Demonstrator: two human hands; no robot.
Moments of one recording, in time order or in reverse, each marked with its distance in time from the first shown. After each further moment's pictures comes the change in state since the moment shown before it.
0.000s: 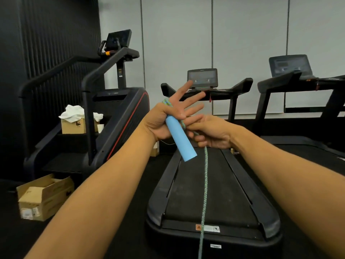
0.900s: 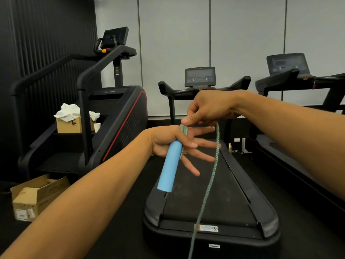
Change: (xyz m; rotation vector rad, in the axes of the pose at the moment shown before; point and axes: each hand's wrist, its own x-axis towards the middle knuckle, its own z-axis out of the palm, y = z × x) left_hand -0.011 -0.027 -0.002 0.103 -0.237 -0.648; right_hand -0.007 -0.058 -0.013 -0.720 -0.028 0.041
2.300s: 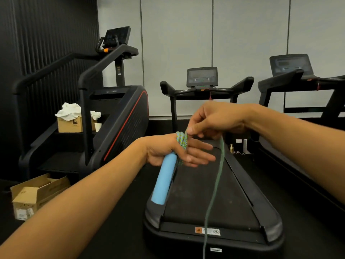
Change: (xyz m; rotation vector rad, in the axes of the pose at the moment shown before) left_hand -0.013 -0.019 -0.007 0.154 0.208 0.030; right_hand -0.005 0.016 0.022 0.193 -0.047 -0.053
